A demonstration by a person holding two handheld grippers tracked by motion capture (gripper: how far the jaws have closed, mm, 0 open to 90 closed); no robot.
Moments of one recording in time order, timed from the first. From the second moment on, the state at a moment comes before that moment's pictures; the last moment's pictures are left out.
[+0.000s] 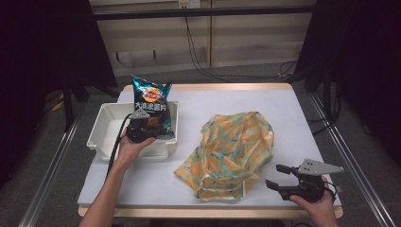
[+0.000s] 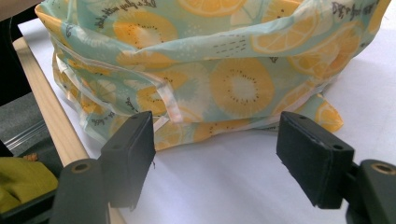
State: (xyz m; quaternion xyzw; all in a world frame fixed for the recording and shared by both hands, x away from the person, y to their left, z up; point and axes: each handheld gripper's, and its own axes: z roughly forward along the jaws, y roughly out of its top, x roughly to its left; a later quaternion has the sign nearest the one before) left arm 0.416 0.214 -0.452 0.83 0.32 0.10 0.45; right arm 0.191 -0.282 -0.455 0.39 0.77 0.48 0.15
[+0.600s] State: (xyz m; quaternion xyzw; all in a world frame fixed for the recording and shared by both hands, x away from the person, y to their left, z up) left arm 0.388 0.219 -0.434 0.82 0.29 0.12 0.48; right arm 0.190 -0.282 -0.455 0.39 0.77 0.48 0.15
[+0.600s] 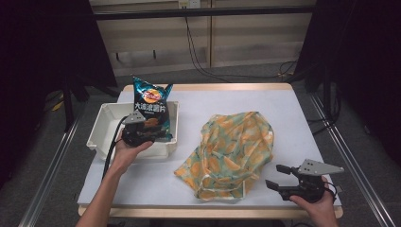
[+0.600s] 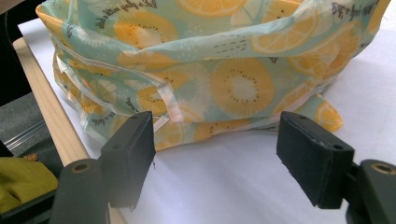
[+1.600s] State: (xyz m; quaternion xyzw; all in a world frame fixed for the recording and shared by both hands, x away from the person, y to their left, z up) left arm 0.304 0.244 -0.427 0.80 0.31 0.14 0.49; right arm 0.188 -0.285 -0.454 0.39 0.76 0.49 0.15
